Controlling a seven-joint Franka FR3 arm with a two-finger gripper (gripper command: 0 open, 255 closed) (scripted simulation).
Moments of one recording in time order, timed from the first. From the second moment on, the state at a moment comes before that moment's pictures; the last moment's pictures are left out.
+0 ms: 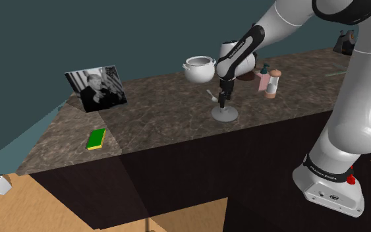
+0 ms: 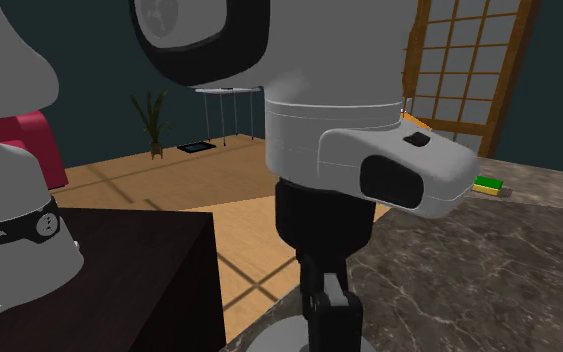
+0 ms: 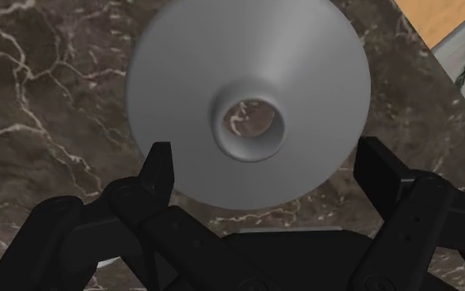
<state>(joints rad) -0.11 0.16 -0.23 -2.32 0.06 2.47 -0.47</state>
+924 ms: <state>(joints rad) -0.12 0.26 -0.22 -2.32 0.10 2.56 -0.50</state>
